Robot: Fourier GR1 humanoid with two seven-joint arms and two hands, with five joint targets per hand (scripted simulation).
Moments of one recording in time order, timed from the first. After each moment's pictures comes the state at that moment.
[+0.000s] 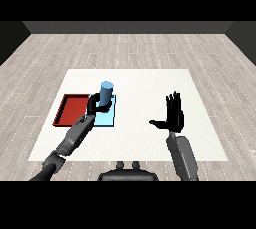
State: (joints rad) left arm -0.62 0.28 -0.42 -0.80 0.49 0.47 -0.43; right arm -0.11 -0.09 0.12 -1.68 -0.43 -0.21 -0.28
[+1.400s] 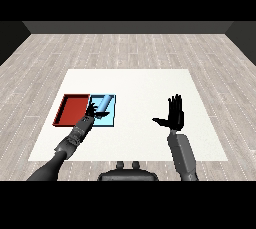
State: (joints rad) left arm -0.86 0.16 -0.40 -0.04 0.34 0.48 -0.01; right arm -0.14 -0.08 0.02 -1.49 -0.46 -0.14 -0.35
